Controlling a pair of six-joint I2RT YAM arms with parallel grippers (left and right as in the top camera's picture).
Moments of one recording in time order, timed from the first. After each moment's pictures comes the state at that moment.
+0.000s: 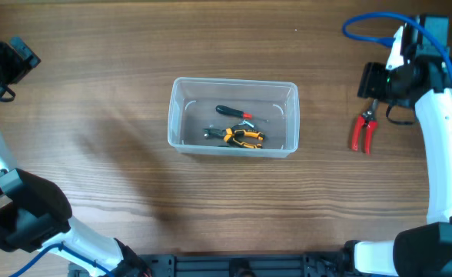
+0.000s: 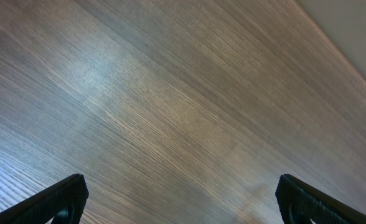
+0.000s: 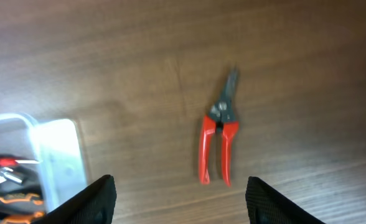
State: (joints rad) left arm 0.53 1.89 1.92 -1.12 0.16 -0.23; right arm -0.11 1.57 1.49 -1.10 0.05 0.13
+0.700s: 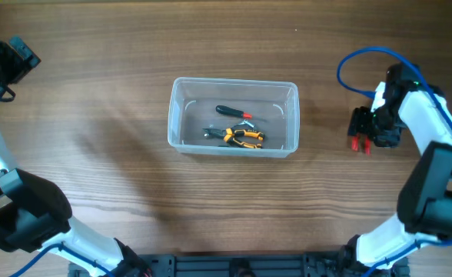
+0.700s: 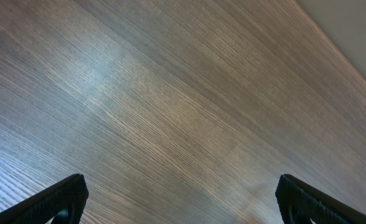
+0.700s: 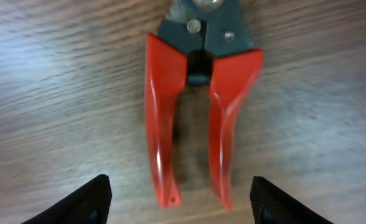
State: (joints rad) left arm 0.53 1.89 1.92 -1.12 0.16 -0.23; right arm -0.24 1.84 1.18 -0.88 -0.01 0.05
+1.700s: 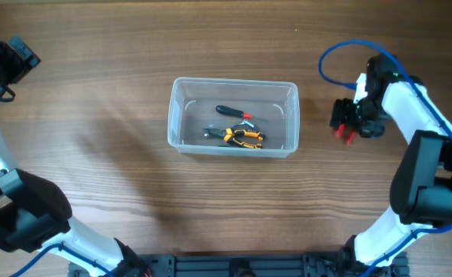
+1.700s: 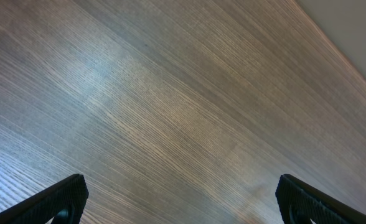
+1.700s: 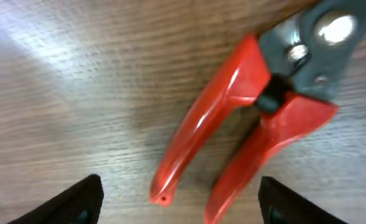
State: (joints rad) left arm 0.53 1.89 1.92 -1.12 0.16 -0.23; right arm -0.15 1.89 1.26 -0.87 -0.07 0.11
